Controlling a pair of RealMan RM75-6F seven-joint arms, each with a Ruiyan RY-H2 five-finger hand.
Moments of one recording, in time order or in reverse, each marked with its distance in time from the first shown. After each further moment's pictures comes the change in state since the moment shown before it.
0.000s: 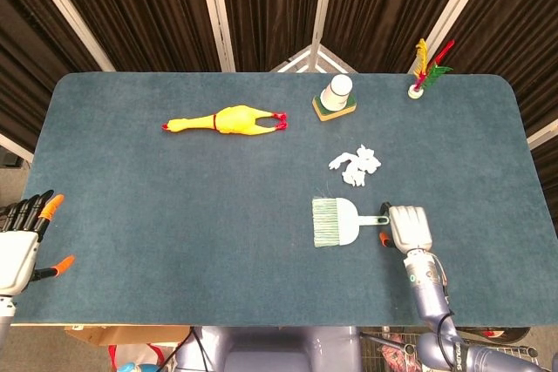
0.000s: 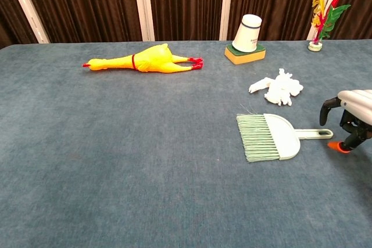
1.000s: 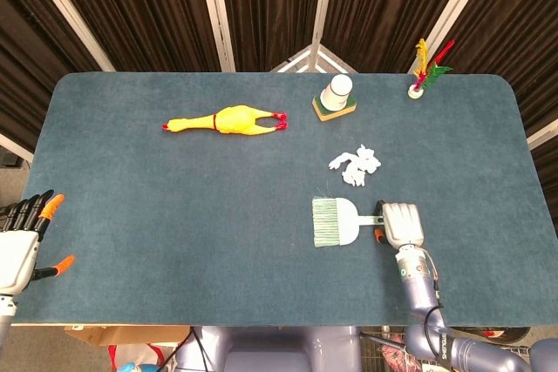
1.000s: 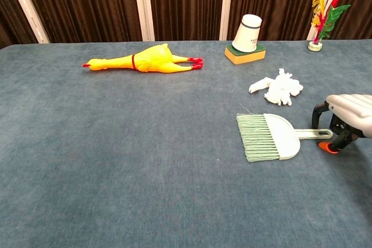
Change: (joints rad) left arm -0.002 0.000 -0.002 -0.003 -0.009 -0.006 0.000; right arm 0.043 -0.077 0.005 0.101 0.046 -0.019 -0.009
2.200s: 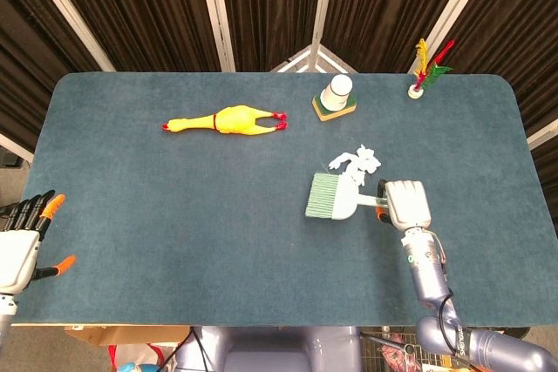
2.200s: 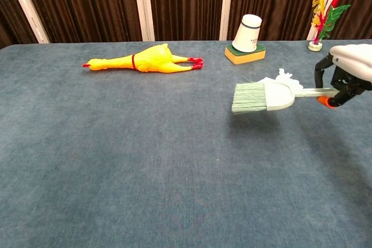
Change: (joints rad) left arm -0.005 0.005 0.001 -0.004 -0.007 -0.014 -0.009; right arm 0.053 0.157 0.065 -0.206 -0.023 0.056 -0.045
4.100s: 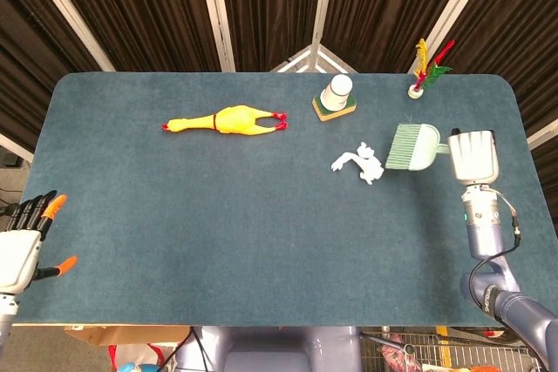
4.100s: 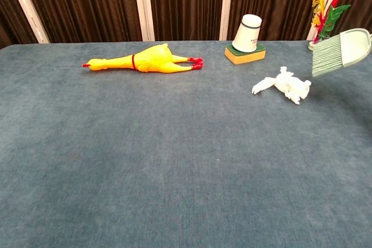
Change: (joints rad) left arm -0.005 0.006 0.002 -0.018 -0.007 -0.013 -0.002; right arm 0.088 -0.001 -0.049 0.651 -0.202 0.061 -0.096
